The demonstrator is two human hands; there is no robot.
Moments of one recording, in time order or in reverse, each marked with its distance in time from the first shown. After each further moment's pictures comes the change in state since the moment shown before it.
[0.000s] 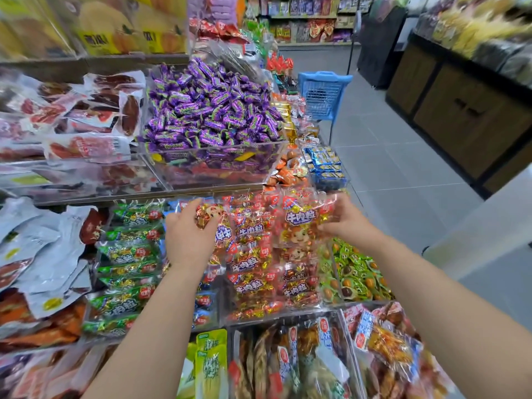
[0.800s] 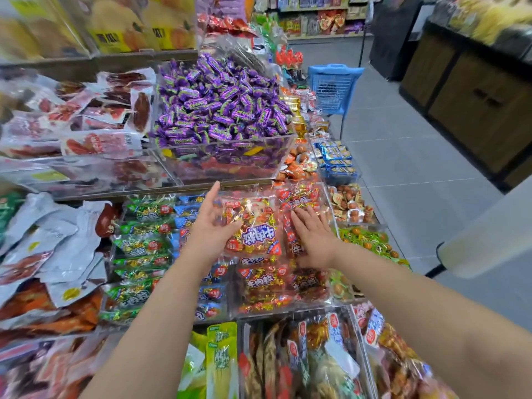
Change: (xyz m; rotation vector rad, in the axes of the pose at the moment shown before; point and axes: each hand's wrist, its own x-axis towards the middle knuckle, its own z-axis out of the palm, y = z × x) left_hand -0.011 0.008 -0.012 -0.647 -0.439 -0.088; right_hand 0.008 0.021 0.076 -1.107 -0.248 -0.201
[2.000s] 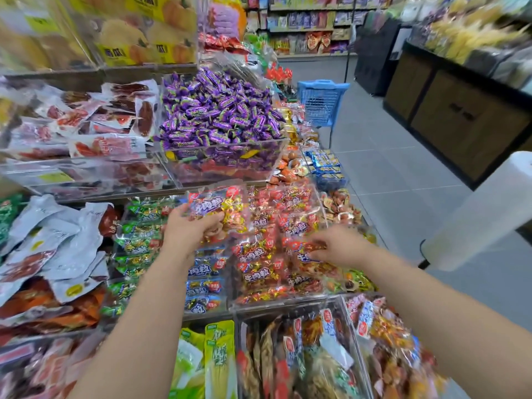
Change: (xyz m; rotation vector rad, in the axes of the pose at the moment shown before) left_hand -0.006 0.008 -0.027 0.005 0.269 -0.176; right_hand -0.066 0.008 -0.041 0.086 0.038 0.035
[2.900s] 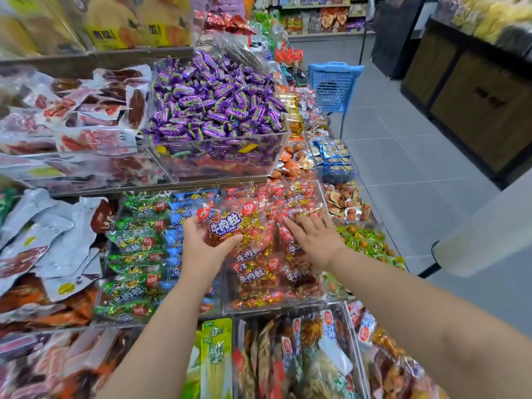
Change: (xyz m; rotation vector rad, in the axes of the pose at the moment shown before) left_hand -0.016 -0.052 0.033 0.106 -0.026 0.212; right_hand 0.058 0.008 0.056 -0.441 0.018 -0.062
